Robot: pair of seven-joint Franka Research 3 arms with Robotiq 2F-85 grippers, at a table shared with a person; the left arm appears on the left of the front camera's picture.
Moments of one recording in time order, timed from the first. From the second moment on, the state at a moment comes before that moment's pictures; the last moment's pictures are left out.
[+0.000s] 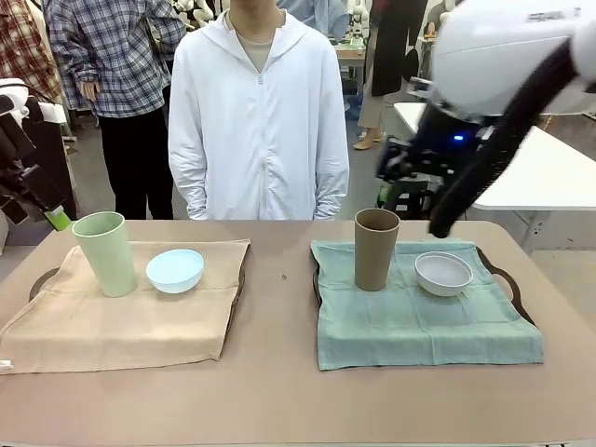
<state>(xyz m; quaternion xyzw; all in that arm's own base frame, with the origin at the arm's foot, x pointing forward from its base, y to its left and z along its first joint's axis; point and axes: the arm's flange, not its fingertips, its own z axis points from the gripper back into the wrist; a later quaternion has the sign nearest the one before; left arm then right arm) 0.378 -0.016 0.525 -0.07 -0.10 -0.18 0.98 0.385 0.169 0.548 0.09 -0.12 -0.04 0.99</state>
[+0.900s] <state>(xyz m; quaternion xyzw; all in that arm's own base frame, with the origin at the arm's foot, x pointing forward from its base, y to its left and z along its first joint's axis) 0.380 0.052 0.559 -0.27 -0.06 -0.17 0.94 0.373 0.035 0.534 0.29 -0.09 -0.02 0.95</state>
